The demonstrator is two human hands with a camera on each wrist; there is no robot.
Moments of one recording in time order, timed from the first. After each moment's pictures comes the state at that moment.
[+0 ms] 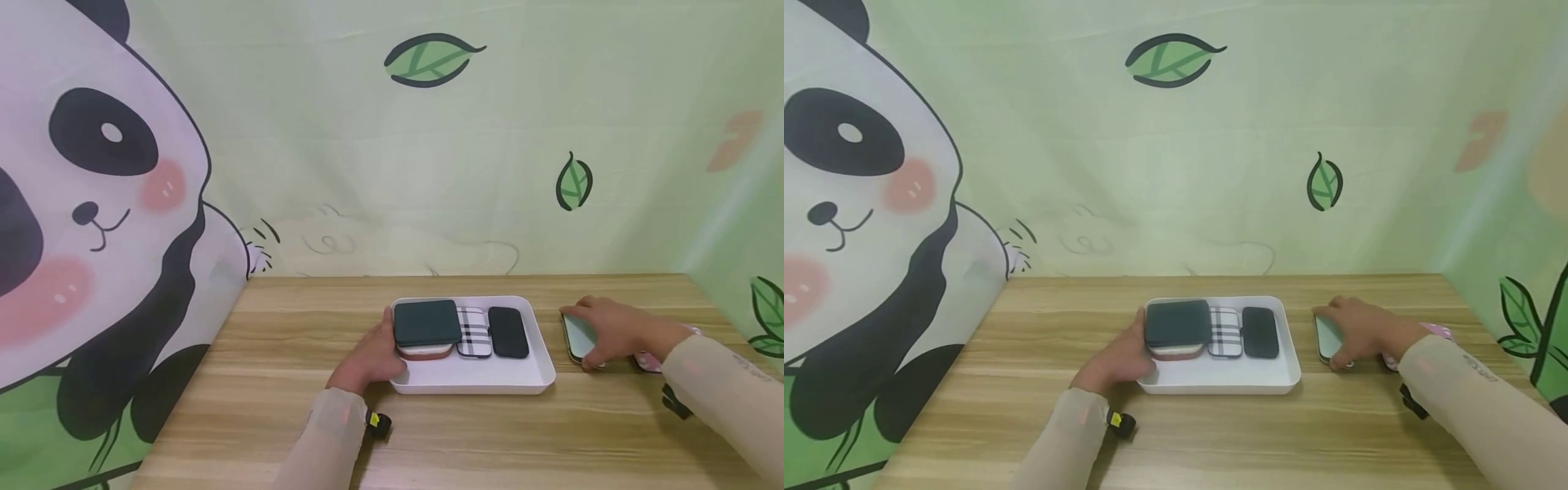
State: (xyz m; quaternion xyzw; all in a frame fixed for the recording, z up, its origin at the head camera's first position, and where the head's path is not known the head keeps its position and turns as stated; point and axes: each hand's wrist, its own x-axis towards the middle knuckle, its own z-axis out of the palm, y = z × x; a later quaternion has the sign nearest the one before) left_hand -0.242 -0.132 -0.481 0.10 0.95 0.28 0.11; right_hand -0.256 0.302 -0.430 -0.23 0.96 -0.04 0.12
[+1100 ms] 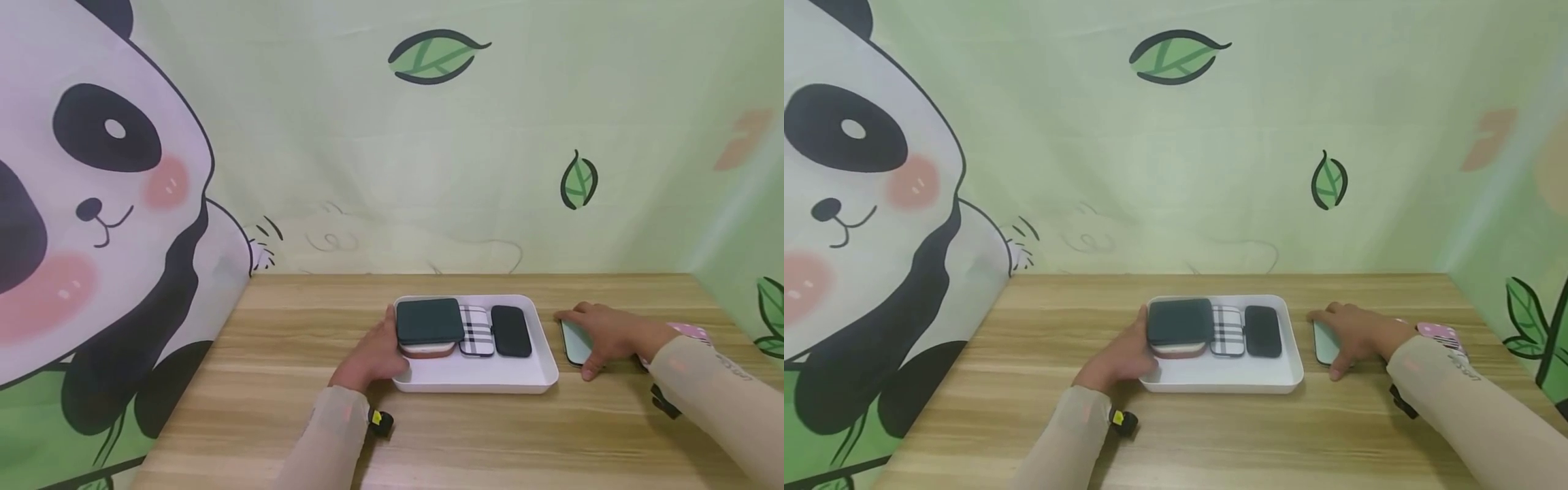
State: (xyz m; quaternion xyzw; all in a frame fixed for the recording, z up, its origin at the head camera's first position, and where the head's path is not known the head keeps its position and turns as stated) left_hand -0.236 -0.132 -0.474 0.08 0.95 0.29 0.12; right_hand -0.260 0.296 -0.437 -0.26 0.95 -0.07 0.15
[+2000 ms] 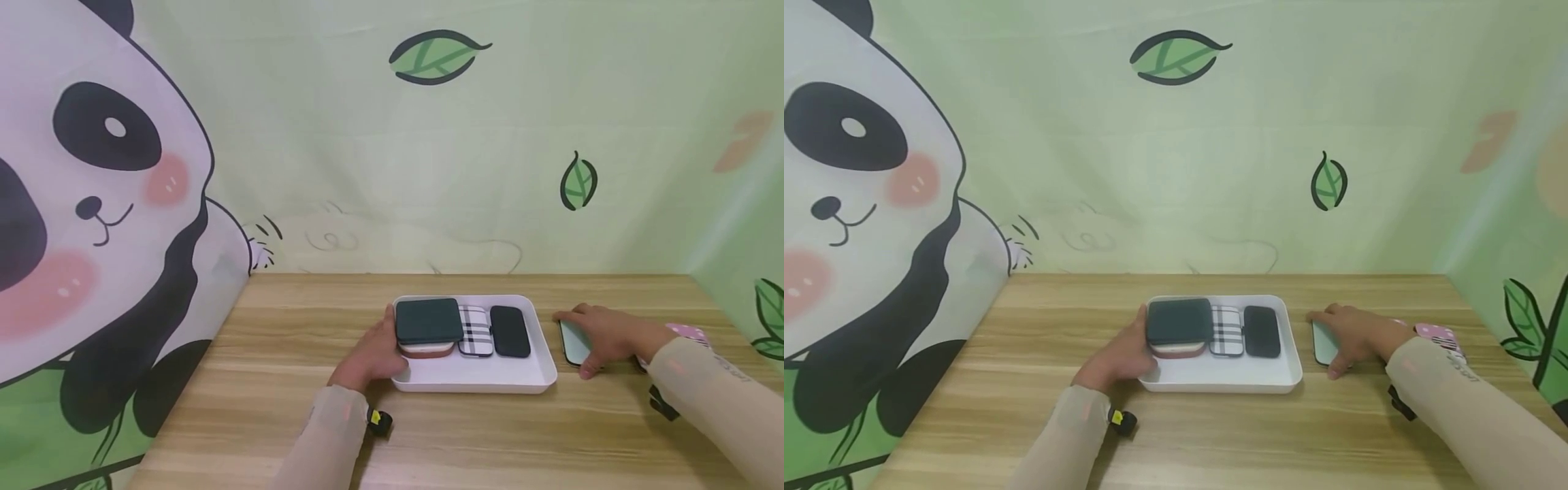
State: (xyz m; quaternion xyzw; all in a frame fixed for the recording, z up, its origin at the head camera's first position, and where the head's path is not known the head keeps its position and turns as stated) left_hand -0.236 -0.132 -0.473 0.08 0.95 0.29 0.13; right_hand -0.261 0.297 -0.438 -0.26 0.95 -0.06 0.15
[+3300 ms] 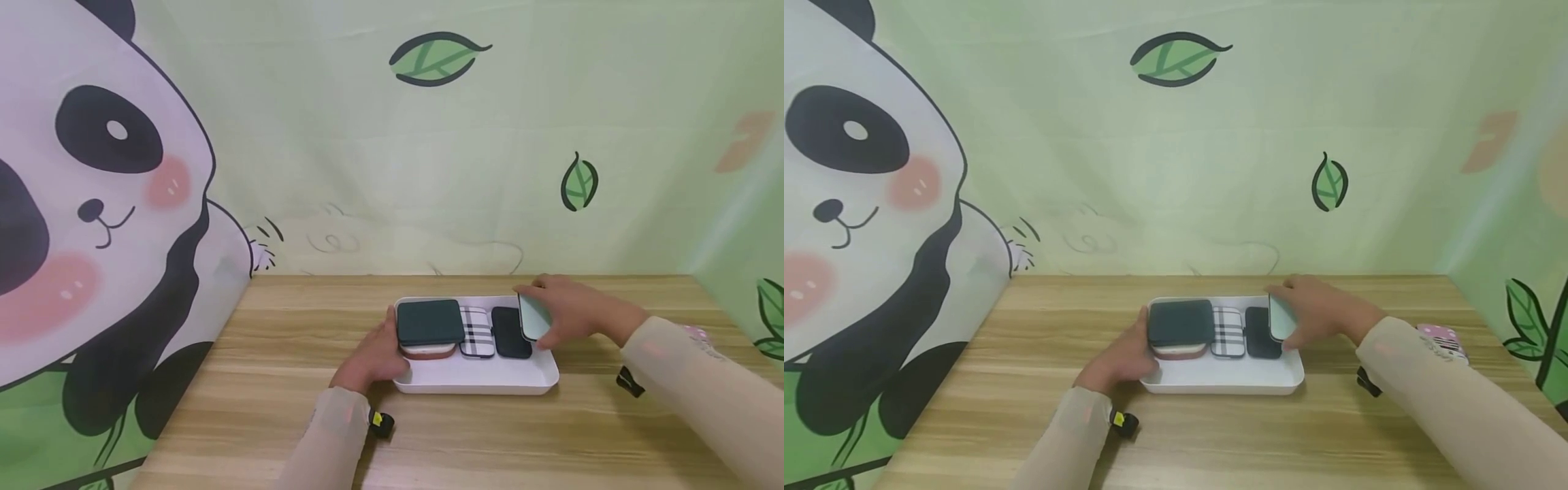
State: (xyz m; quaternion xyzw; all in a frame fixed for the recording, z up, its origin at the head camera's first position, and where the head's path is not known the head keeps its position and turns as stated) left_hand -0.238 -0.132 -0.476 0.09 0.95 0.29 0.12; right_hand -0.270 0.231 -0.397 -0.28 0.96 -0.04 0.07
